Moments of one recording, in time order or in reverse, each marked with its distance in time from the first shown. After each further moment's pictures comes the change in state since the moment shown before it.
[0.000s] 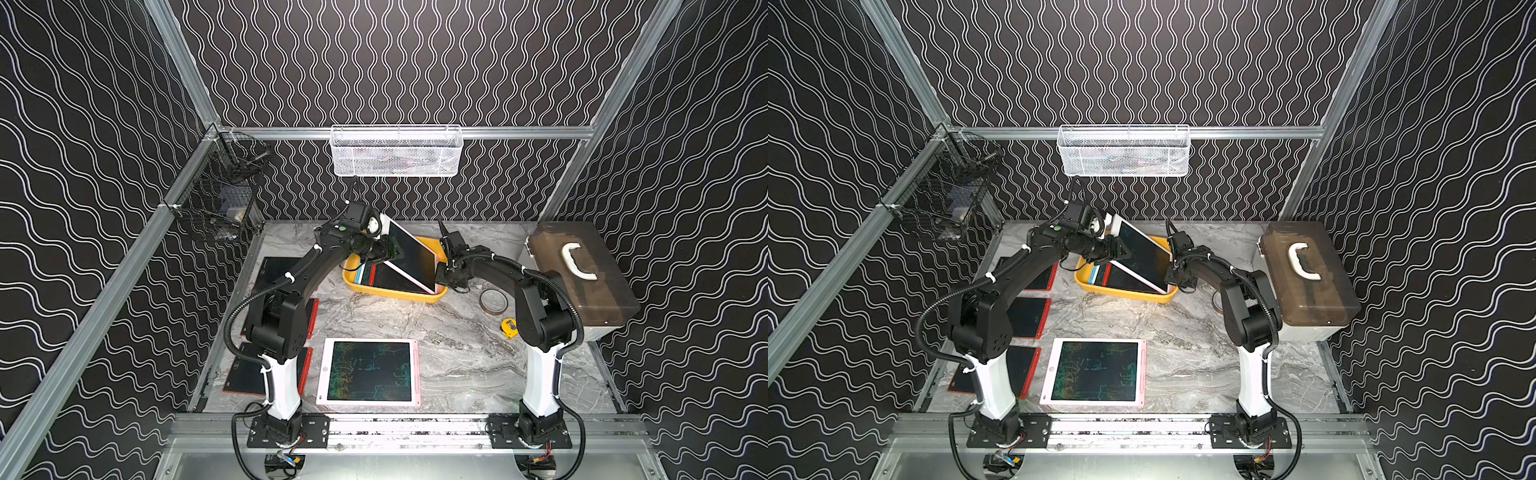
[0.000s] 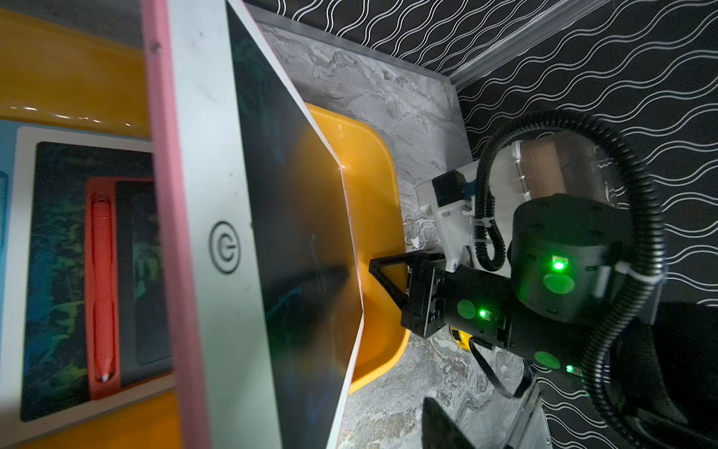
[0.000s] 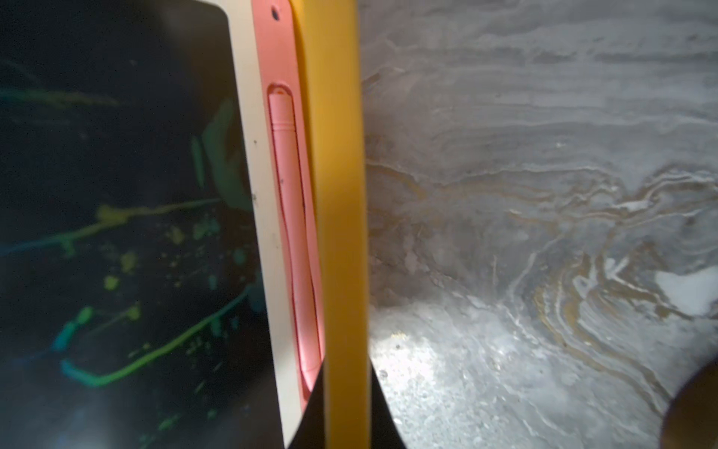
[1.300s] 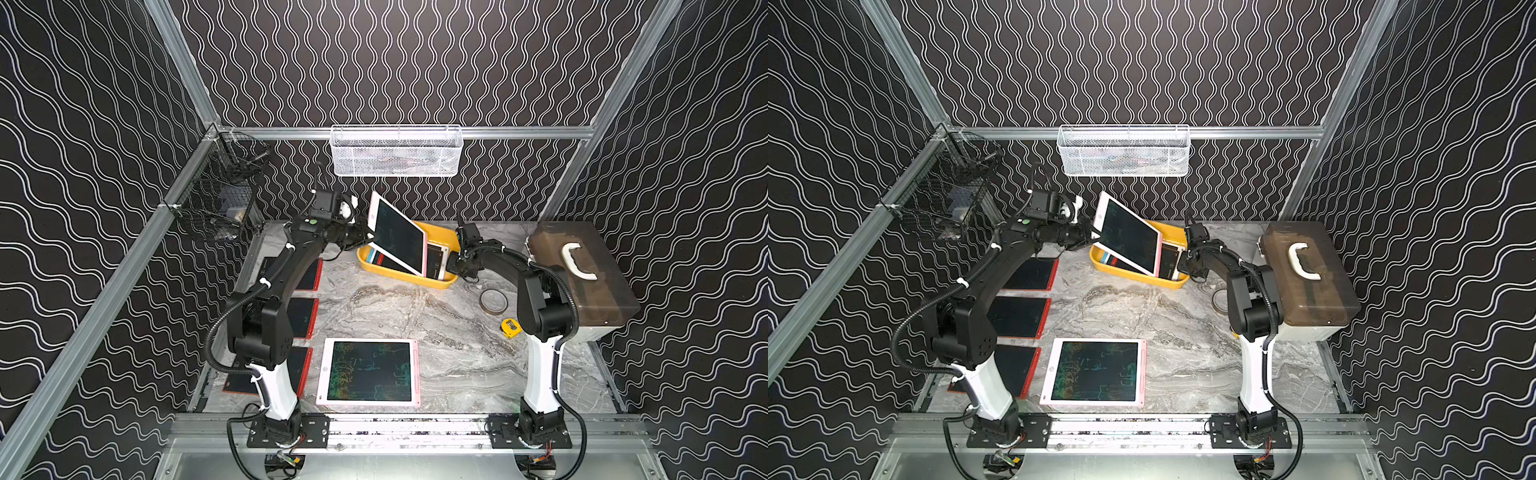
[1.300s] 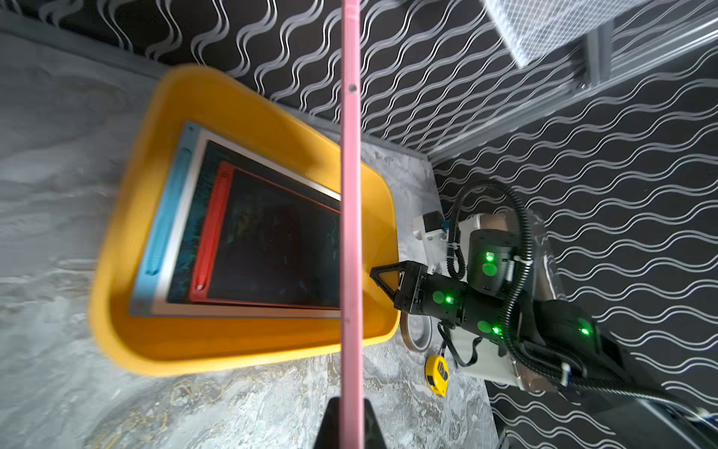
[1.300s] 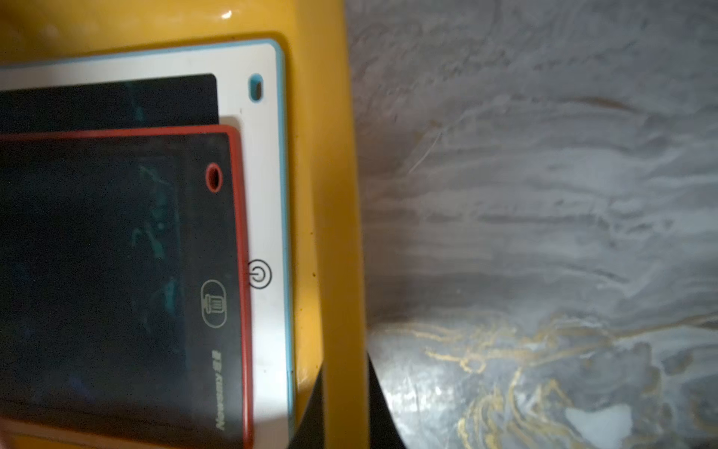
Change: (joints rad) left arm 0.159 -0.106 -0.012 0.059 0.071 -0.059; right arm -0.137 0.099 0.121 0.044 -0.011 -0.042
